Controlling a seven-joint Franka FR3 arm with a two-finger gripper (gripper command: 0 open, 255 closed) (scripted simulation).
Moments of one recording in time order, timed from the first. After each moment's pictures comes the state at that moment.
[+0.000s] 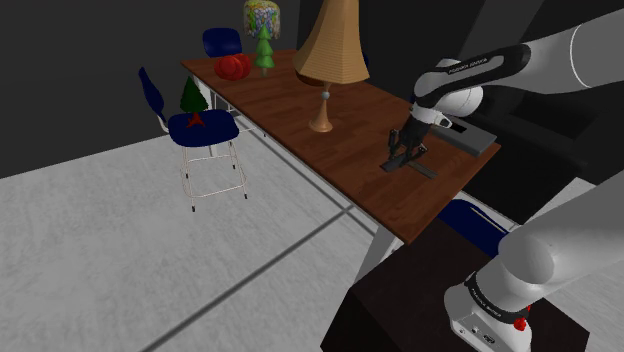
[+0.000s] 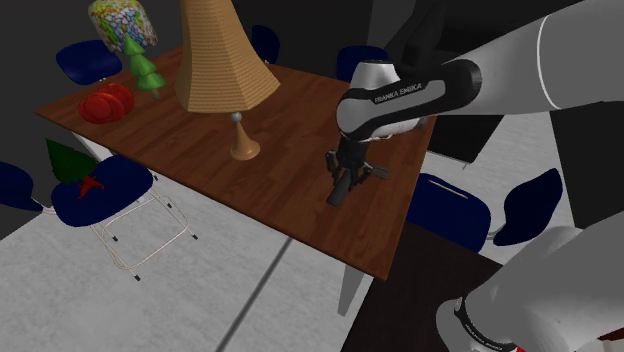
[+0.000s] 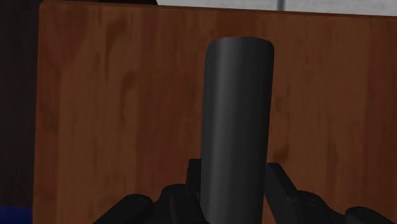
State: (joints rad) arm -0.34 -0.13 -0.01 -2.41 0.27 2.19 0.98
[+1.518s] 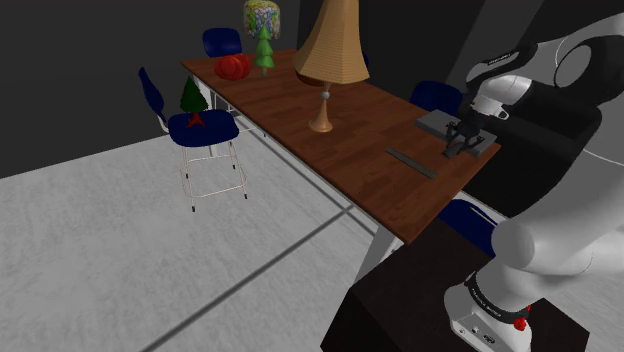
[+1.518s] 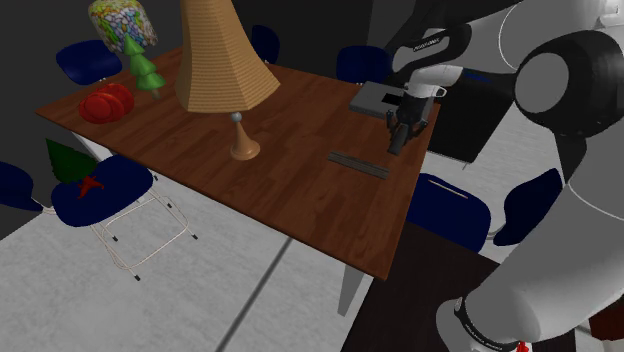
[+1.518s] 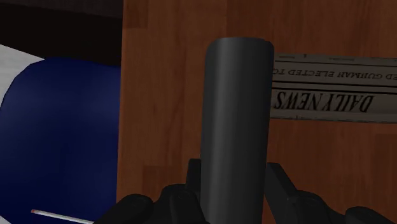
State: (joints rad) arm -0.63 0.22 -0.28 -1.95 0.23 1.98 0.47
